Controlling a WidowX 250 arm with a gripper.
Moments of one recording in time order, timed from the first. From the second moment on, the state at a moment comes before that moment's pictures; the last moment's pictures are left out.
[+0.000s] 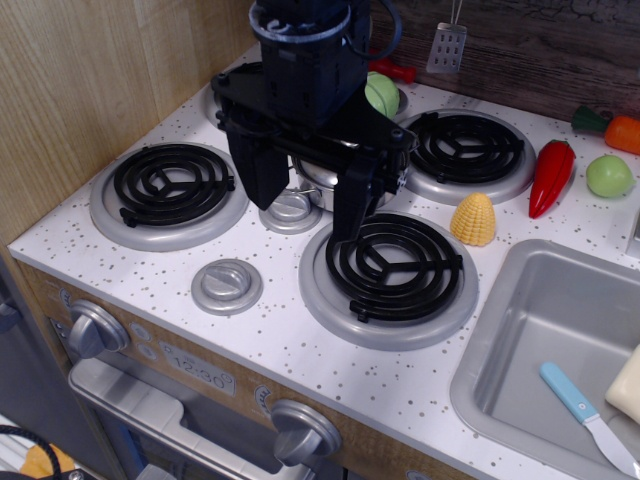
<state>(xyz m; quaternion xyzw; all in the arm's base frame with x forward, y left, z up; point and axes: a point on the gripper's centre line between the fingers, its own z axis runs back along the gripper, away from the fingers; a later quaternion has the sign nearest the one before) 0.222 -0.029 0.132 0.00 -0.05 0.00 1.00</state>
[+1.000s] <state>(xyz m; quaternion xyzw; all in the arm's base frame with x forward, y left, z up) 0.346 0.002 0.089 0.01 -0.07 -0.02 1.00</state>
